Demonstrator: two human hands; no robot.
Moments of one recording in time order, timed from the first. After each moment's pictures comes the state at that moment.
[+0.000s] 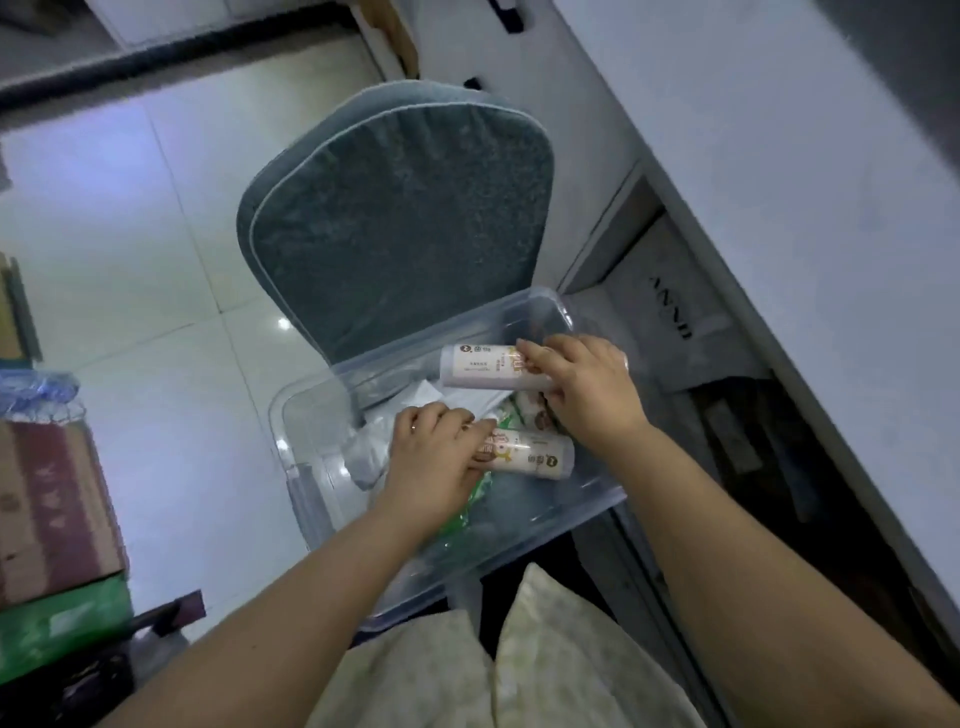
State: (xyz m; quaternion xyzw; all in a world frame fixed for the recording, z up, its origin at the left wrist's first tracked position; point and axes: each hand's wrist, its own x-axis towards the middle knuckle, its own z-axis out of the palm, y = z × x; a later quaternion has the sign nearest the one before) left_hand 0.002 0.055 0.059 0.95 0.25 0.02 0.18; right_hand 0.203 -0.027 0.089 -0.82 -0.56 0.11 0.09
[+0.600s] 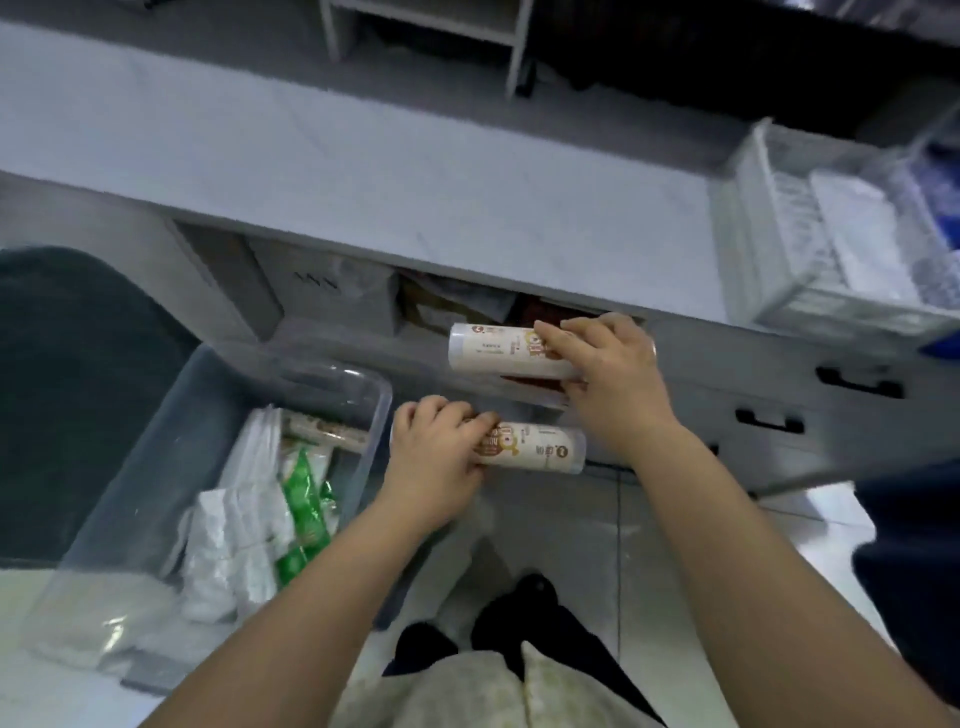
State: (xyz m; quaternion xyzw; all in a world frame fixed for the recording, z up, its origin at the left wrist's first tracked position) left_hand 0.021 -0.181 0.160 0.96 -0.21 0.04 0.17; right_hand 0.064 -0.395 0.214 -0.98 -0.14 -0.12 0.08
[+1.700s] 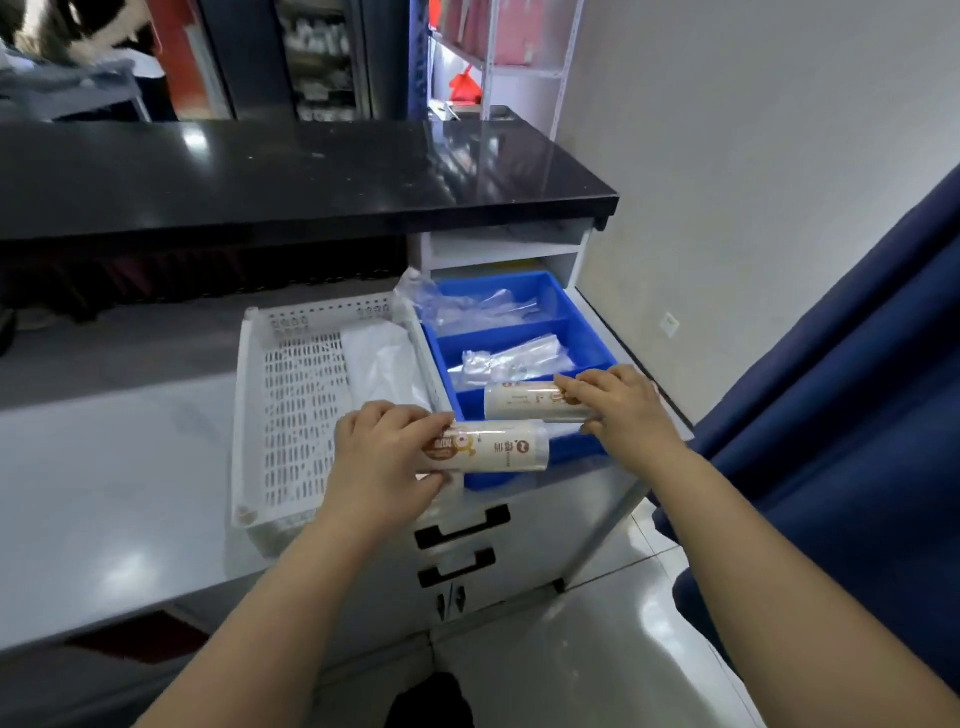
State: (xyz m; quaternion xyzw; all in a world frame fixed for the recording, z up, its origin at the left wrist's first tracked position) left_hand 0.170 -0.760 0.274 0.88 -0.39 0.12 0.24; right_hand 0.078 -1.052 0.267 -0.99 0.10 -0.10 0.03
